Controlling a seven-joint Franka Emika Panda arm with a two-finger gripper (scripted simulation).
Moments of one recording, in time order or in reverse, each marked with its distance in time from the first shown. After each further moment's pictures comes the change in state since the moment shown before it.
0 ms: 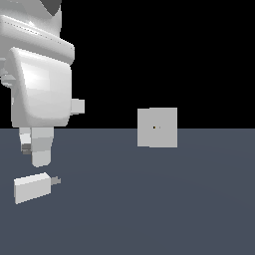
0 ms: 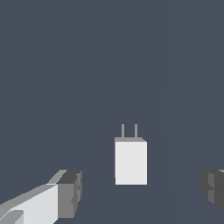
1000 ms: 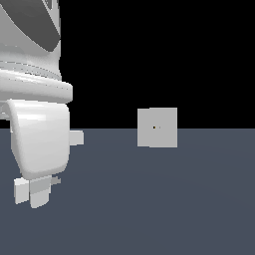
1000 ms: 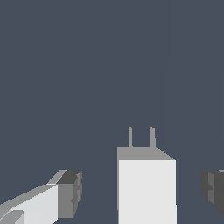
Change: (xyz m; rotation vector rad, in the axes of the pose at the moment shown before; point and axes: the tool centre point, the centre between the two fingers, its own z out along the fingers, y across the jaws) arm -0.003 0.000 0.047 -0.001 0.000 0.008
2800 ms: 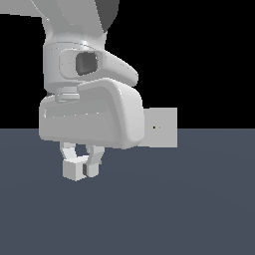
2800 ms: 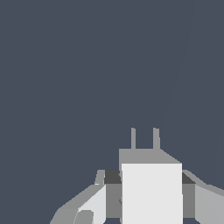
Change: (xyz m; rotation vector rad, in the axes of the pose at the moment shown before) arm 0.055 0.046 -0.023 0.007 0.002 -0.203
